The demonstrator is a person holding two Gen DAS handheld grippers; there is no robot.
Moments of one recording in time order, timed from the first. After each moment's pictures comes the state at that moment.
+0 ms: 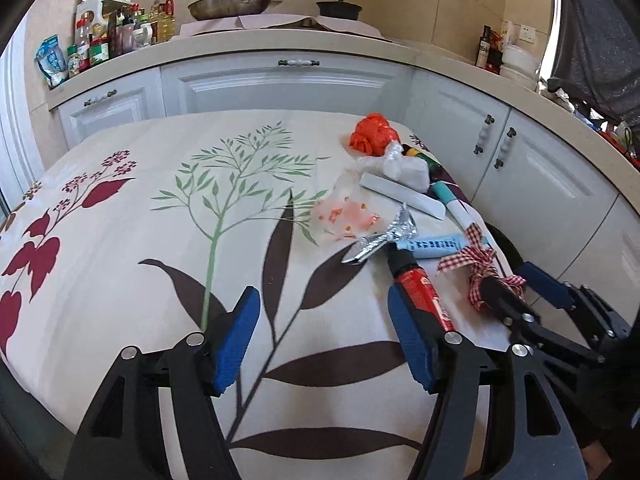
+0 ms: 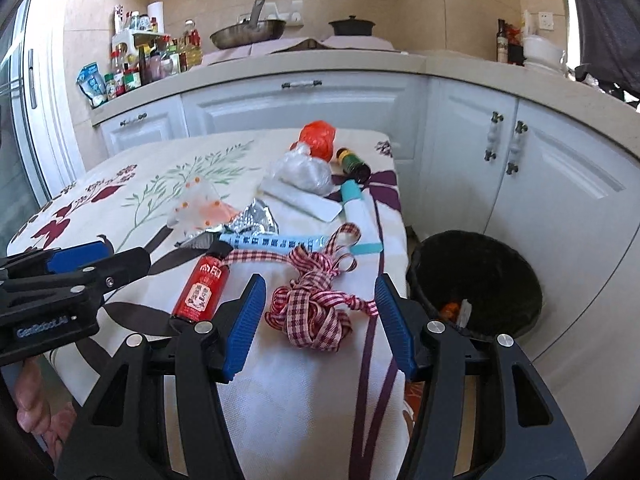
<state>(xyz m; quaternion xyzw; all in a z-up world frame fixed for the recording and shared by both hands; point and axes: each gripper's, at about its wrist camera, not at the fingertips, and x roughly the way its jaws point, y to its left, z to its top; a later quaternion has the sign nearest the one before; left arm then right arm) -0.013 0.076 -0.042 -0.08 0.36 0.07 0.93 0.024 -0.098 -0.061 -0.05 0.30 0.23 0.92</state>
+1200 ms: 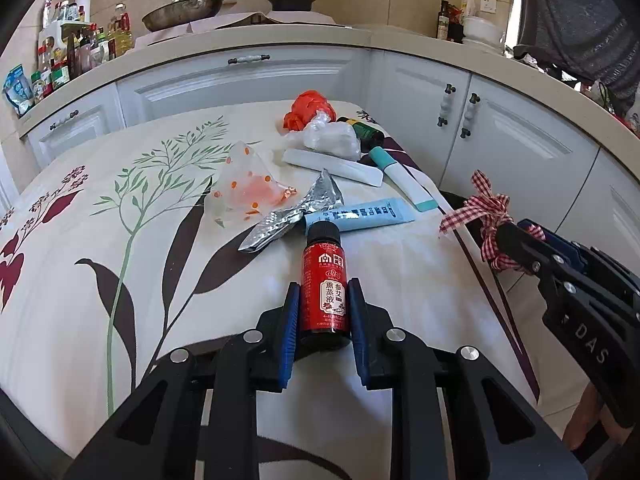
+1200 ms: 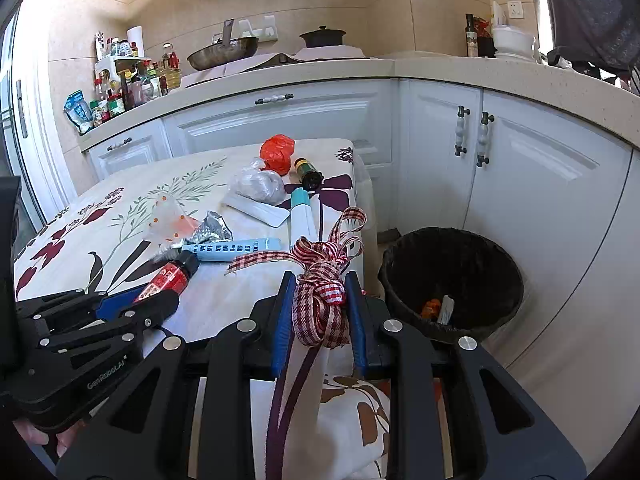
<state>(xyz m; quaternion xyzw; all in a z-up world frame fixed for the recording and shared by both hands) -0.002 0.018 -0.063 -0.04 0.37 0.03 0.93 0.023 -0.150 -0.054 -0.01 0.28 0.20 0.94</state>
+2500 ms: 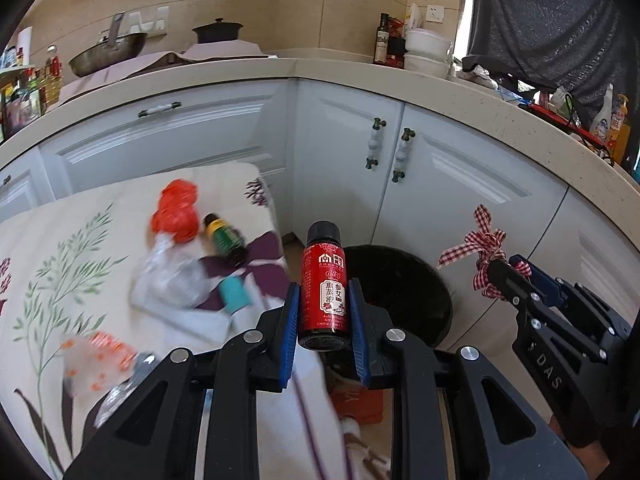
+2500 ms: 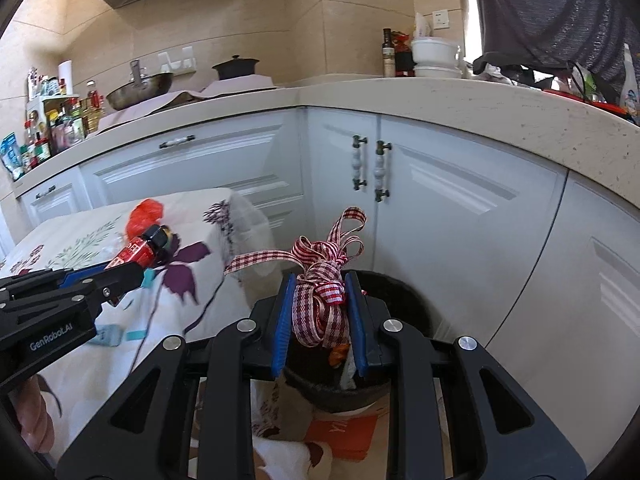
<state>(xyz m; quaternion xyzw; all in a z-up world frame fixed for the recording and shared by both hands) 0.112 -0.075 -0.011 -0.03 0.33 -0.06 0.94 0.111 -0.252 -0.027 0.00 0.25 0.08 0.97</state>
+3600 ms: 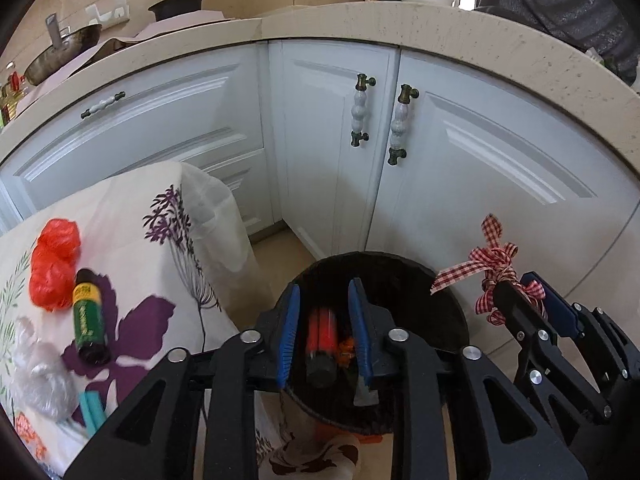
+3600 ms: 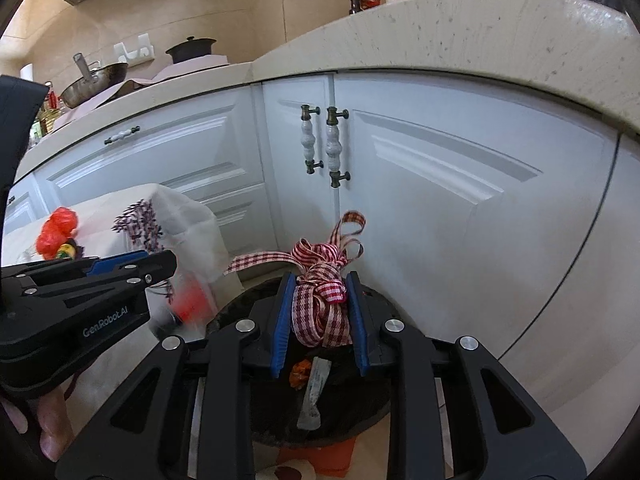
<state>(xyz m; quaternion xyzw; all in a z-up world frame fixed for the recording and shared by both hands) 0.239 -0.146 -0.057 0.01 0.38 -0.04 0.92 0.218 -0.291 -0.074 0.02 0.28 0.04 0.96</state>
